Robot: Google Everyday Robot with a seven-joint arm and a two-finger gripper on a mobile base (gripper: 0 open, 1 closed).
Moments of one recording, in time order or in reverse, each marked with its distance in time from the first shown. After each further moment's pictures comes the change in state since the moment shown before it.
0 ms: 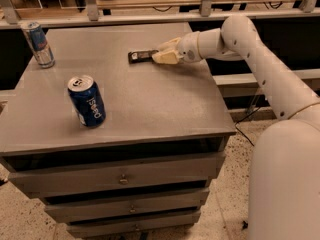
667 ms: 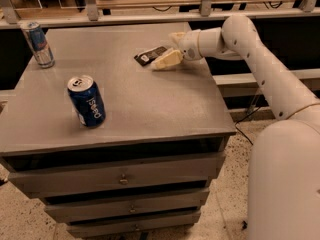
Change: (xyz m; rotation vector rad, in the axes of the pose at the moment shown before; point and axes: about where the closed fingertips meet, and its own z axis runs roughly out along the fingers) arm -0.006 -0.015 -0.003 0.046 -0.026 -0.031
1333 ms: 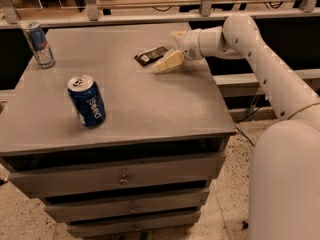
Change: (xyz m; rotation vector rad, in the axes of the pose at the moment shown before) arm -0.002 0.007 -0.004 -0.019 0.011 -0.026
